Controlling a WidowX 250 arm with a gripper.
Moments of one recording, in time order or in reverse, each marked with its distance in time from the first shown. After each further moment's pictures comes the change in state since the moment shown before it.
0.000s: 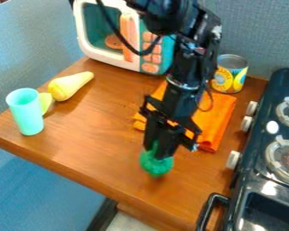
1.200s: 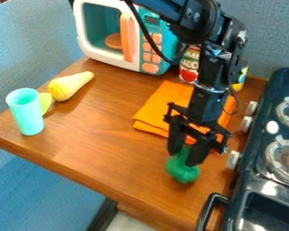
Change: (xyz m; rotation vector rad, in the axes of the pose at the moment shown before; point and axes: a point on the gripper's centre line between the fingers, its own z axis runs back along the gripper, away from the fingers) arm 0.028 -0.019 -0.002 -0.092 0.058 0.034
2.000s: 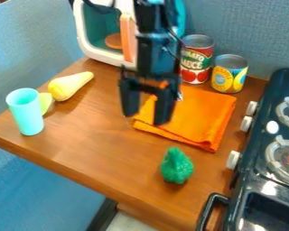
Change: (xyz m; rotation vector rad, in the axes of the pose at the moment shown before) arm -0.044 0.056 0.048 -0.169 -0.086 0.087
